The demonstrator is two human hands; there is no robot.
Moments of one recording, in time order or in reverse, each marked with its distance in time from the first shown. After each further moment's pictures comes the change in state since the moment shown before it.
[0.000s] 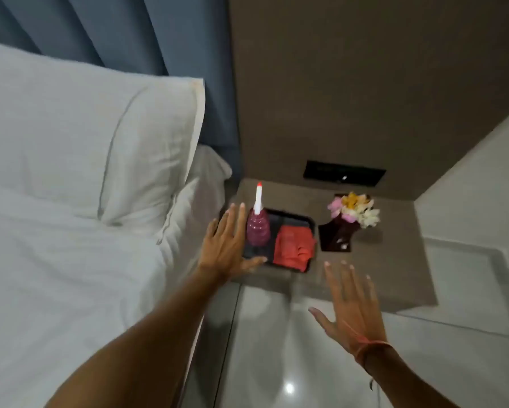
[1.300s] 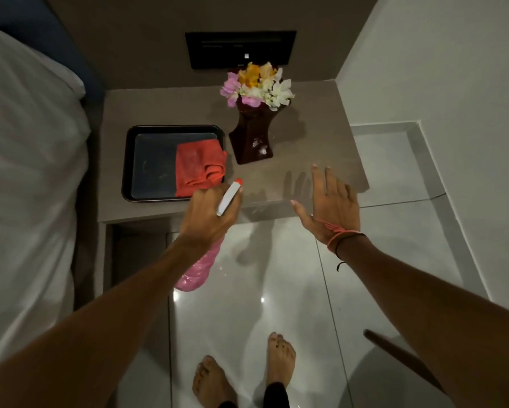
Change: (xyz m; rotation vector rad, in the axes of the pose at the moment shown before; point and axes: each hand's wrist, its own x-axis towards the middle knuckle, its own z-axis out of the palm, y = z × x) left_hand 0.016 0.156 0.159 -0.818 -0.019 0.155; right_hand 0.029 0.135 0.115 0.037 0.058 0.338
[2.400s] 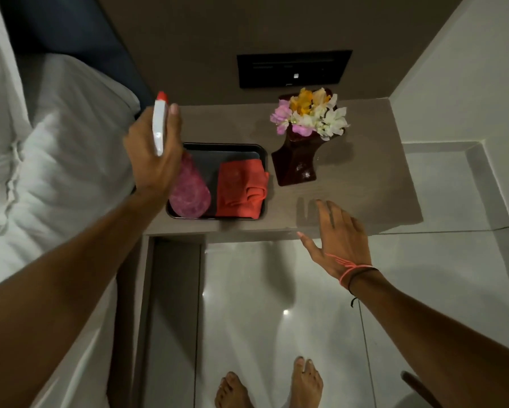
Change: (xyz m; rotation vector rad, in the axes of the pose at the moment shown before) left_hand 0.099 -0.028 -0.135 -0.035 0.620 -0.012; right_hand 0.022 -0.052 0.023 0.129 -0.058 -0.170
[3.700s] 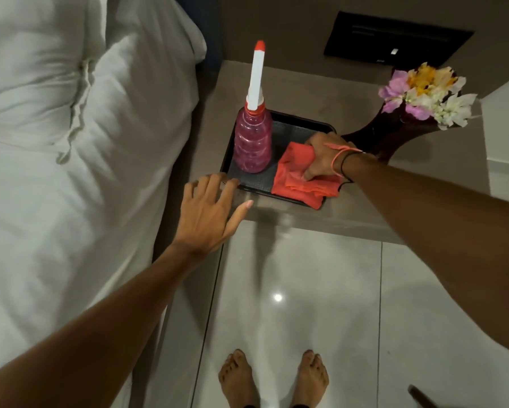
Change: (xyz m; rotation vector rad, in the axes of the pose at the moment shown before) left_hand -0.121 -0.139 -0.056 0.824 -0.436 0.268; right_hand 0.167 -0.148 -0.019 0.024 -0.504 -0.065
